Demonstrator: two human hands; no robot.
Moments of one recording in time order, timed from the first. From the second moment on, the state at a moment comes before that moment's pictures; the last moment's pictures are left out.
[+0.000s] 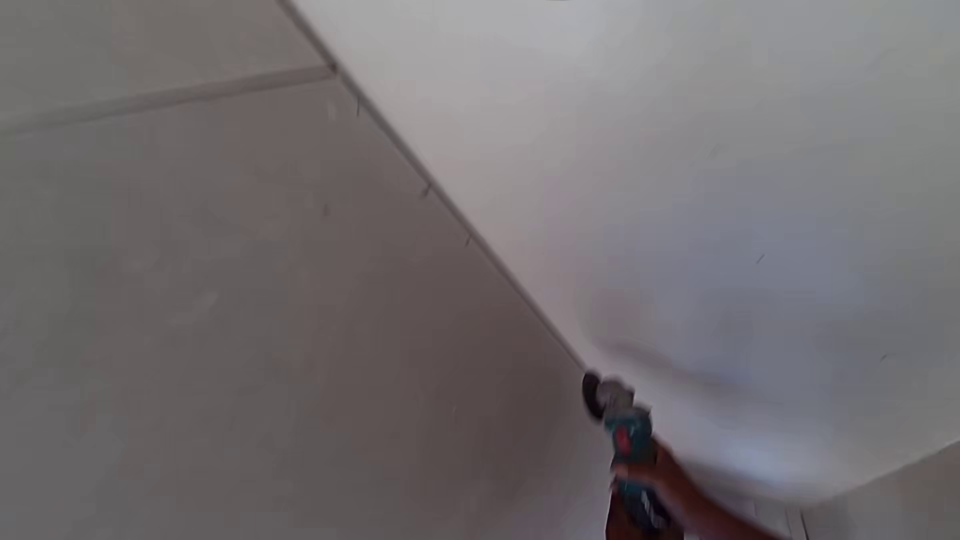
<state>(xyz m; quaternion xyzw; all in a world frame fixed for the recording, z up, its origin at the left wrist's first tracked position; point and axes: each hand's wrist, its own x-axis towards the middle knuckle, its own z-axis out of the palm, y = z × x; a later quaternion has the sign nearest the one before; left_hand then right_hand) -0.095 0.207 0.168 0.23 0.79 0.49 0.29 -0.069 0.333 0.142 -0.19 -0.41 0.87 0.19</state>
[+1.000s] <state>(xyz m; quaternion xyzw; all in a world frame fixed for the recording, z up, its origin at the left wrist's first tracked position) -0.143 0.237 0.213 0.10 0.81 0.50 0.28 -0.148 0.363 0.199 -0.24 -0.39 0.88 0.15</state>
